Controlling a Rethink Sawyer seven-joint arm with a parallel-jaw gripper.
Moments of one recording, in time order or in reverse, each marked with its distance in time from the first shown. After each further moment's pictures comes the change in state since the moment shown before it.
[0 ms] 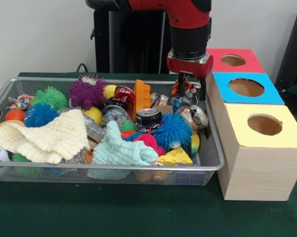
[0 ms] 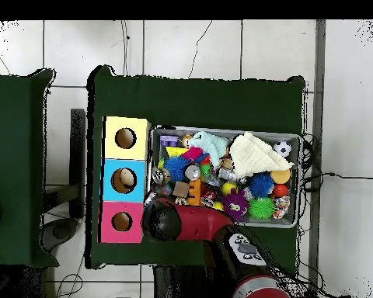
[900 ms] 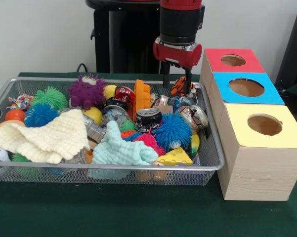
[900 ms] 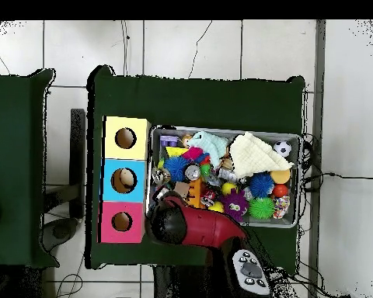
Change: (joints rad) arm 0.066 -0.089 -0.136 -0.006 0.061 0.000 0.000
